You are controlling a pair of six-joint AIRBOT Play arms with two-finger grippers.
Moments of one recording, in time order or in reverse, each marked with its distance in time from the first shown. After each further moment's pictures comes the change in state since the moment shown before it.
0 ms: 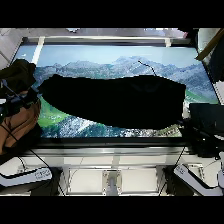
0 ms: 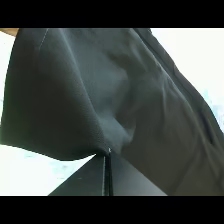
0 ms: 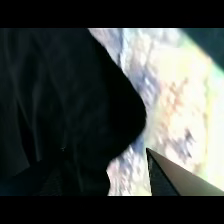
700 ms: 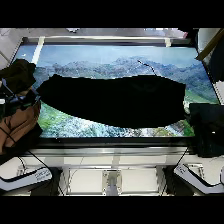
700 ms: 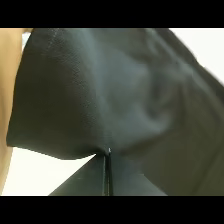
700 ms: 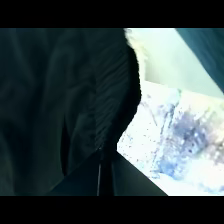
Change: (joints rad) left arm 0.005 0.076 0.000 0.286 -0.048 -0.132; right arm -0.040 0.006 0.198 -0.089 0.154 -0.048
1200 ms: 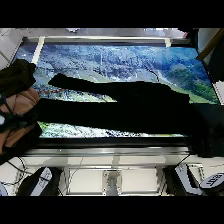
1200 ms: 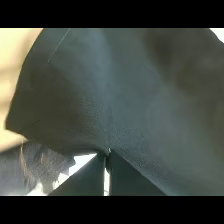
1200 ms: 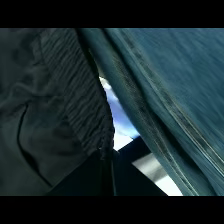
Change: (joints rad) left arm 0.003 0.455 -0.308 0.497 -0.213 -0.294; right arm -0.282 0.212 0.139 -0.470 0.268 0.062
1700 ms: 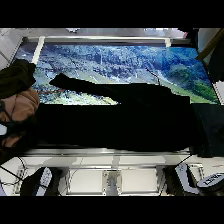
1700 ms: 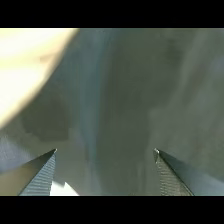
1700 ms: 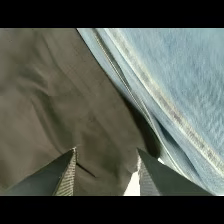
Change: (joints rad) left arm -0.001 0.113 -0.002 0.028 0.043 -0.050; right arm -0.026 0.016 0.127 -0.026 0.107 0.065
